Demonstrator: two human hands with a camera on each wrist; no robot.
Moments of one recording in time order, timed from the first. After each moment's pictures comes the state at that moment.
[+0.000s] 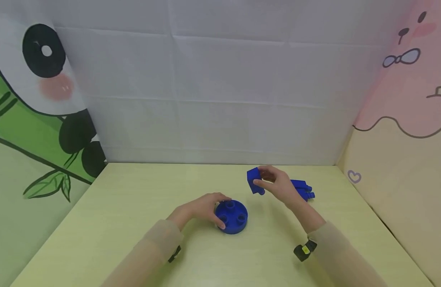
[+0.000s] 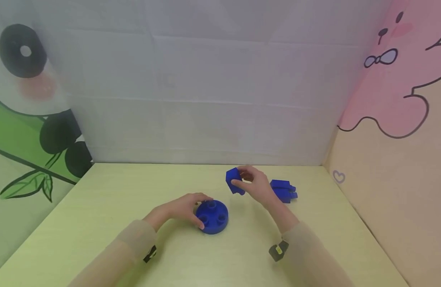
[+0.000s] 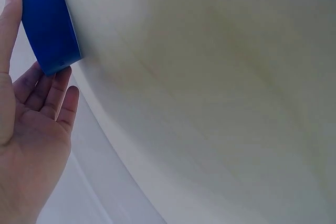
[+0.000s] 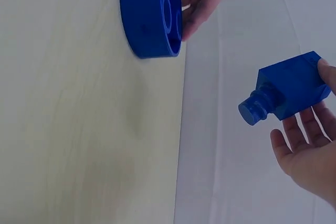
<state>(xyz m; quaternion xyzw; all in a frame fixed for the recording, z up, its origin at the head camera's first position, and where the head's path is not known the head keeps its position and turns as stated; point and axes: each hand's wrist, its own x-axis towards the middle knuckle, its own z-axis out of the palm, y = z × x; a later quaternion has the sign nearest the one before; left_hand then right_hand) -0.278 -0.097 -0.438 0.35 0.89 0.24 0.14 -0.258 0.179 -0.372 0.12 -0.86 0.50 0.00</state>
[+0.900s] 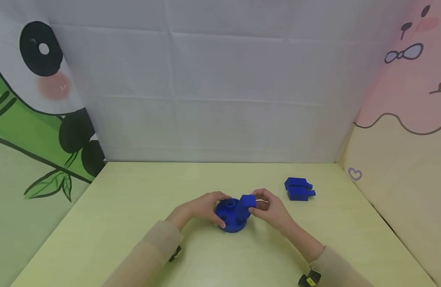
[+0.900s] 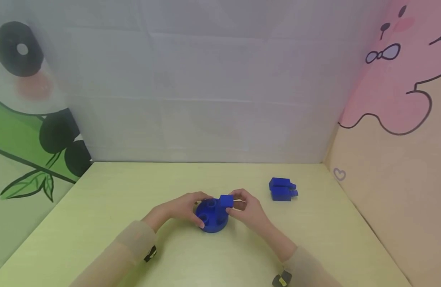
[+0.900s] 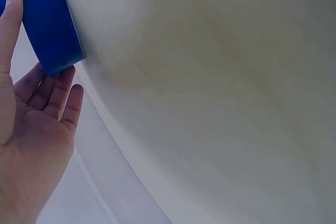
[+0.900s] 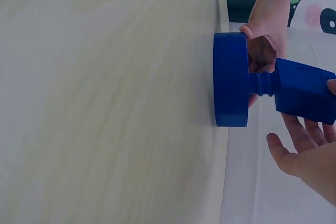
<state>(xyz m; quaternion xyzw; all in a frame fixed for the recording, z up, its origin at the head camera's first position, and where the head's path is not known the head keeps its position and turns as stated) -0.271 -0.098 -0.430 0.35 0.89 0.25 0.15 -0.207 0.161 -0.416 0.15 -0.75 0.64 -0.07</state>
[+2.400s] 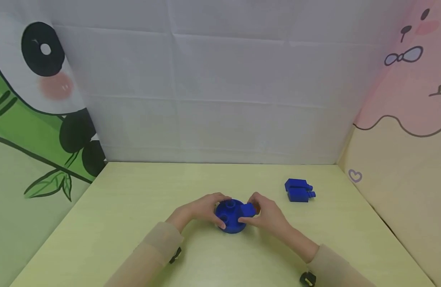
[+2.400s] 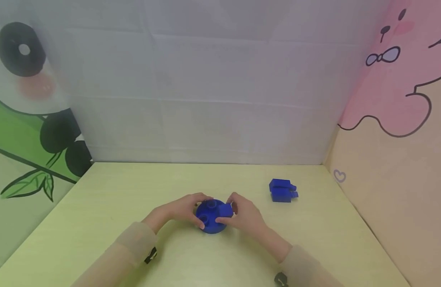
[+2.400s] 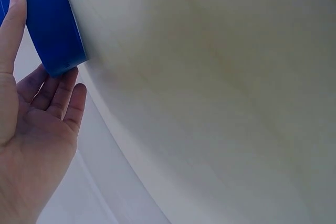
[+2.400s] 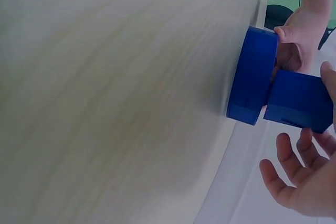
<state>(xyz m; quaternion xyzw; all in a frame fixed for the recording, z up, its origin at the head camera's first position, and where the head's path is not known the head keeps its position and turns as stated) -0.268 -0.097 -0.432 0.34 0.89 0.26 0.15 -0.210 0.146 -0.427 0.19 -0.92 0.35 0.07</state>
